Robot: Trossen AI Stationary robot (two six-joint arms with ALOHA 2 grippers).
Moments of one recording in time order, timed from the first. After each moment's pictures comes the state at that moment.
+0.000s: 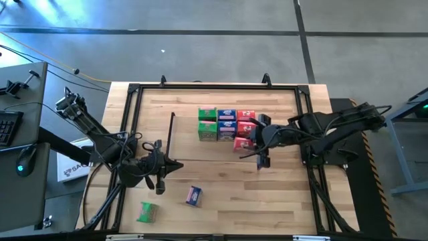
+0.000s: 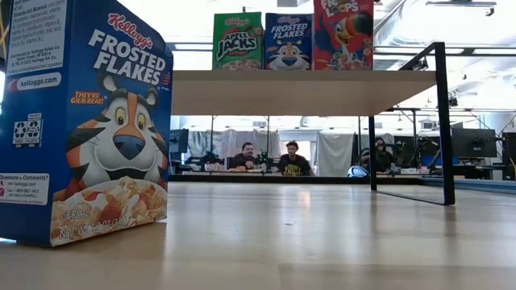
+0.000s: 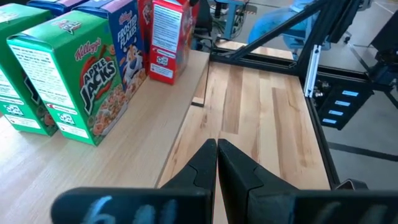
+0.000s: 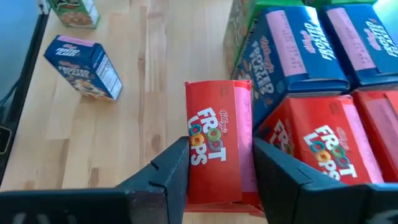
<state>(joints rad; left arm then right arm) -0.74 1.13 0.91 -0.34 -0.82 -0.53 0.26 1.30 1.35 -0.87 0.28 0.21</state>
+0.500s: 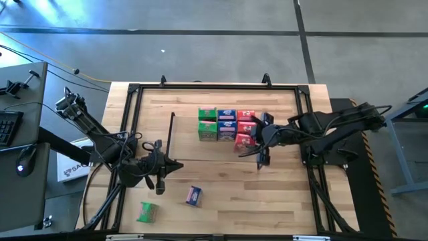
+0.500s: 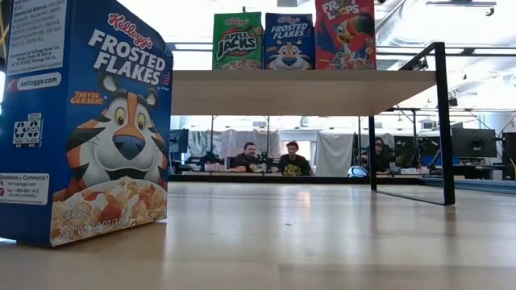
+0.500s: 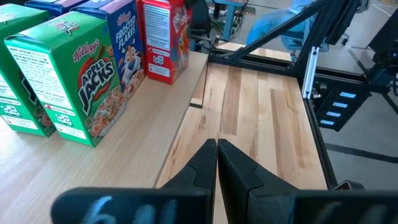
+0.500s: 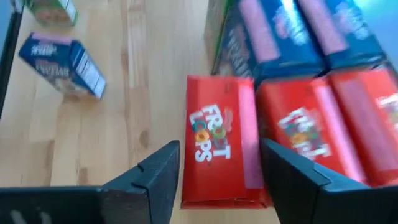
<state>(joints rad) -0.74 1.13 0.91 -0.33 -0.81 -0.53 0.26 1.30 1.36 -0.92 0.32 0.26</state>
